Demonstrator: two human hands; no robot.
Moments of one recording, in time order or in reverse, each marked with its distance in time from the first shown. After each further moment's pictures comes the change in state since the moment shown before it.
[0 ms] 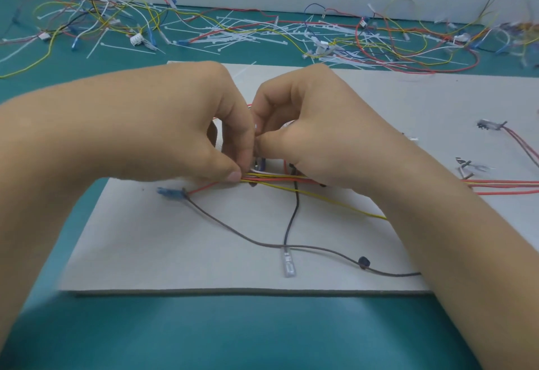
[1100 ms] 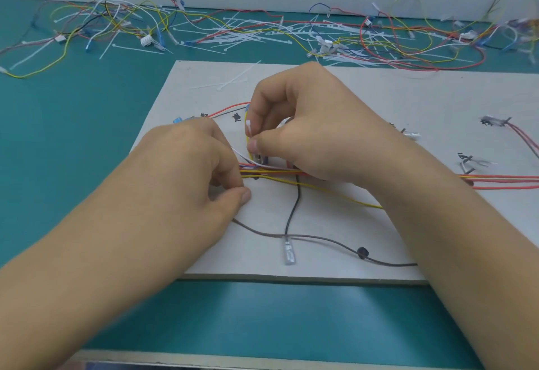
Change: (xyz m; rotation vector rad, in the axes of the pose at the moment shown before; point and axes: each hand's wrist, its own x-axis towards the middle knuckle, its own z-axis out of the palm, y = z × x) left_hand -0.049 0.027 0.056 0.023 0.406 -0.233; right_hand 0.001 -0.001 0.003 -0.034 -0.011 -0.016
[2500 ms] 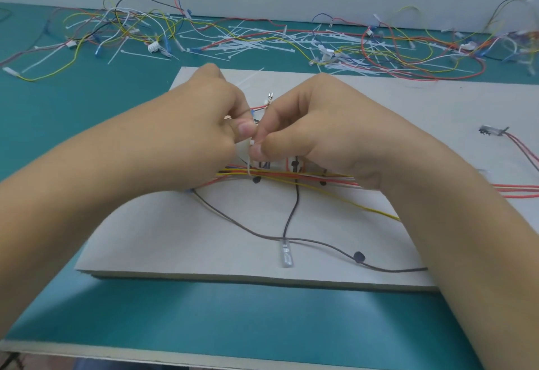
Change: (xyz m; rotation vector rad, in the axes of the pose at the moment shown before) left_hand 0.057 0.003 -0.015 0.071 -0.178 -0.090; right_hand -0.003 0.000 -0.013 0.146 -0.115 0.100
